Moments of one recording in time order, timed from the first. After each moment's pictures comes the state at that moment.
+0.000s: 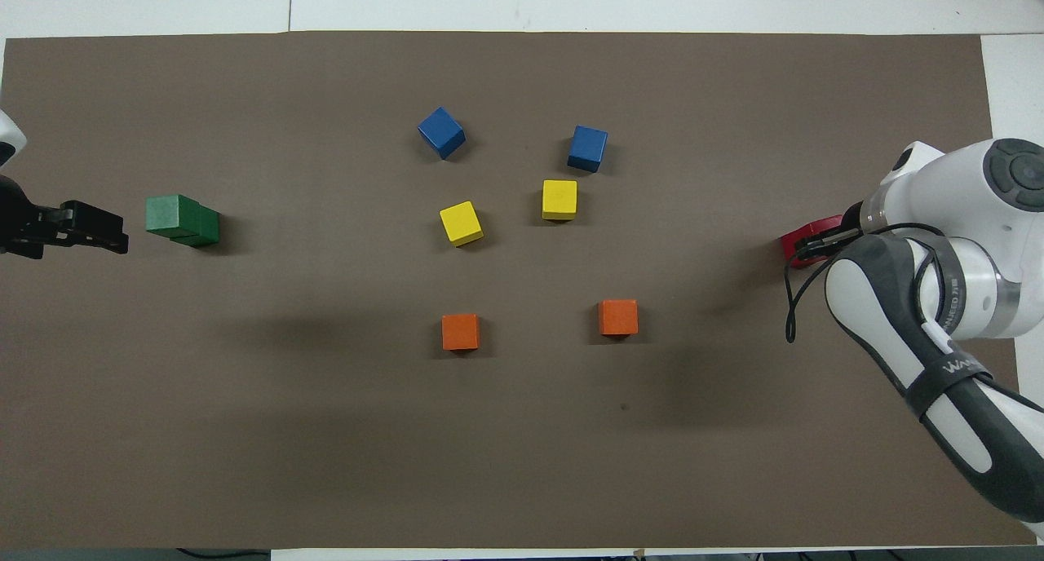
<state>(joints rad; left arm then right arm) 0.01 0.04 0.02 -1.71 0.02 1.66 0.05 -0.11 0.17 0.07 -2.08 -0.04 2.23 -0.22</state>
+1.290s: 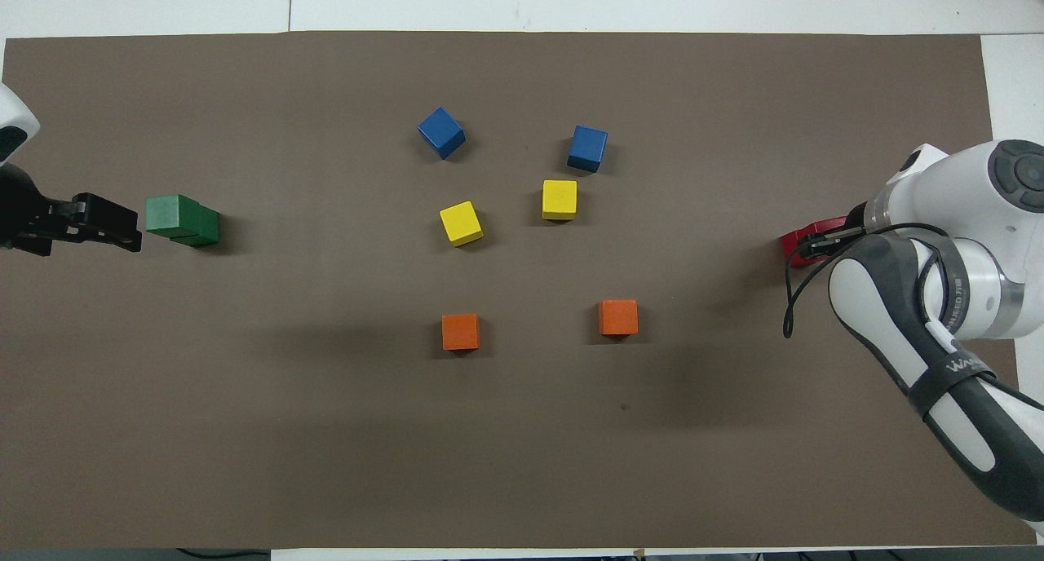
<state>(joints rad) -0.01 0.04 -0.02 -1.62 0.02 1.55 -0.01 -0.12 0.17 0.07 -2.08 -0.04 2.23 -0.16</state>
